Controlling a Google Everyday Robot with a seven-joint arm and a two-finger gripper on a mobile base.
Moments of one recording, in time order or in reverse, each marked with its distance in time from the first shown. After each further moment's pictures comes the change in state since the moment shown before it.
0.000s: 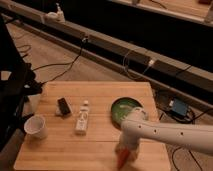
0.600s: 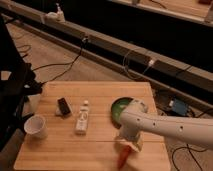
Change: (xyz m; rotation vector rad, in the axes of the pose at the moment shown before) arm 0.013 -0.010 -0.025 -0.008 0.032 -0.041
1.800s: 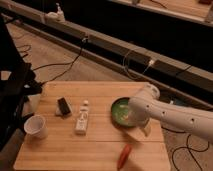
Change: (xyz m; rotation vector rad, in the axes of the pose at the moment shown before) arm 0.064 0.015 -0.061 0.024 0.132 0.141
